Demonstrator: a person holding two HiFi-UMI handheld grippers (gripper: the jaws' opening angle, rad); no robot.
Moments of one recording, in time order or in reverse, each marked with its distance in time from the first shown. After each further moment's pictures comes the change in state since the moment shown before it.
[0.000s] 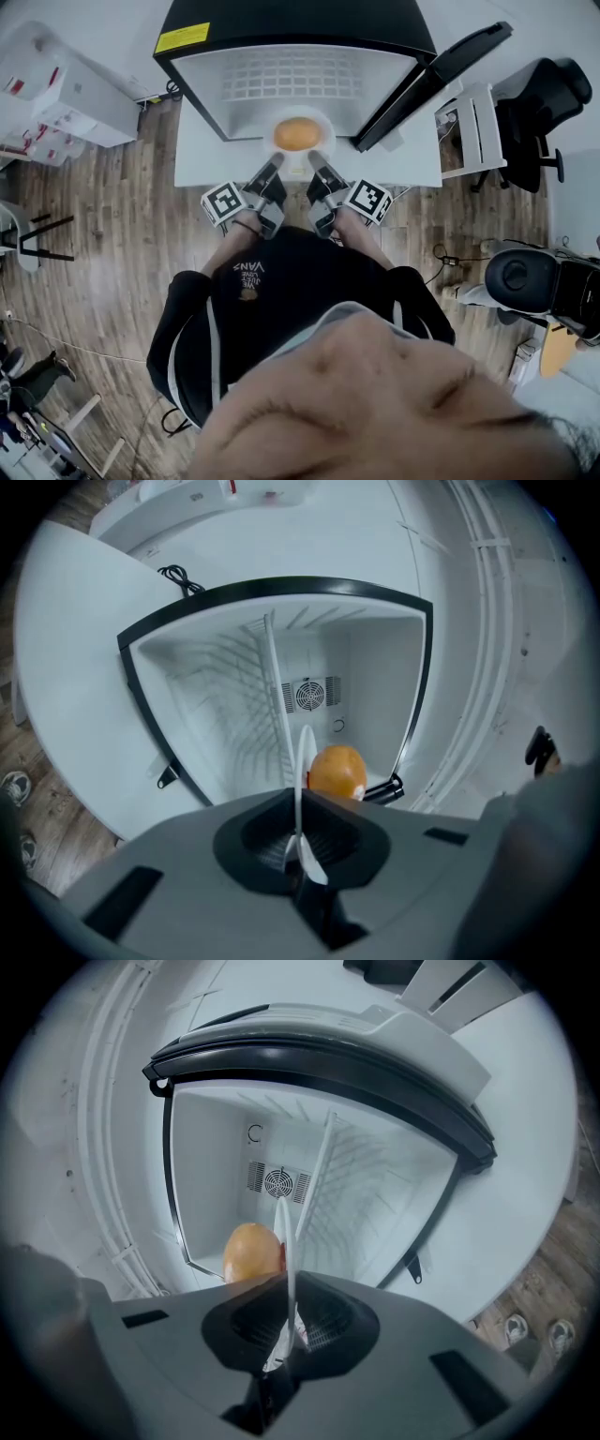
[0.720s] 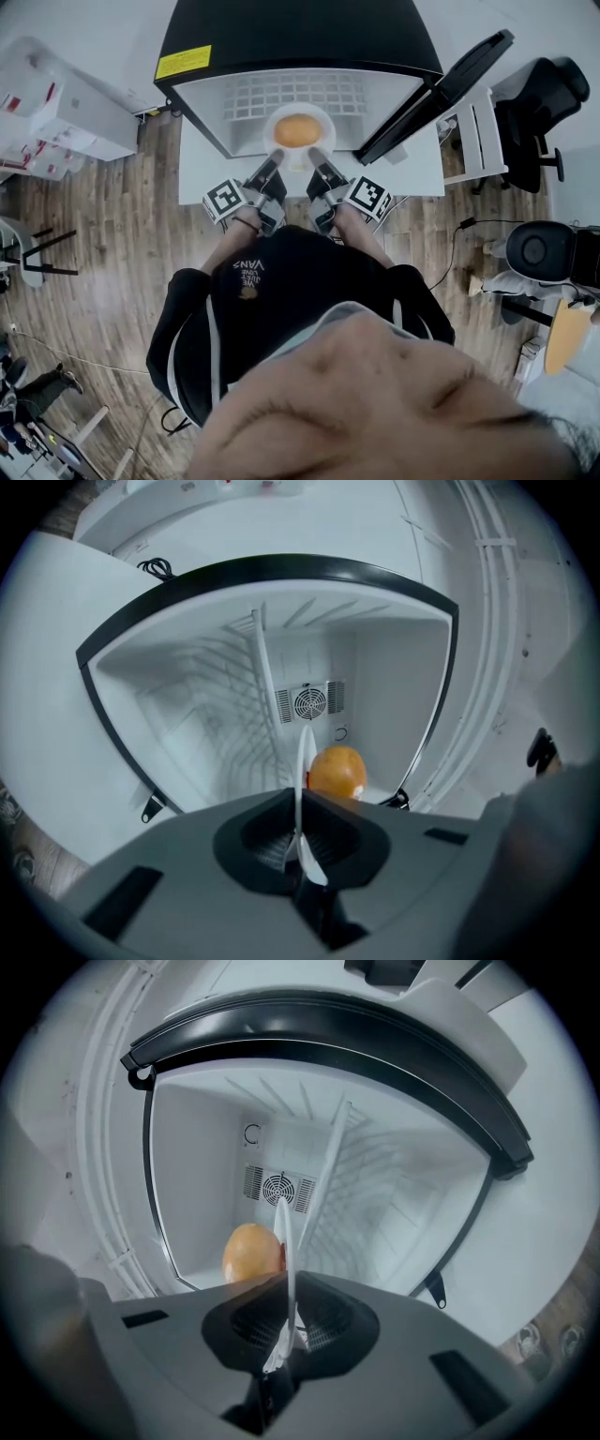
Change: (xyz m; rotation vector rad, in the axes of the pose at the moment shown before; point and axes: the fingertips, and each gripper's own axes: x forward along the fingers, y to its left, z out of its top) left arm 0.030 0.000 0.042 0.006 0.023 -0.026; right arm 0.043 0.004 0.025 -0.003 -0.041 0.010
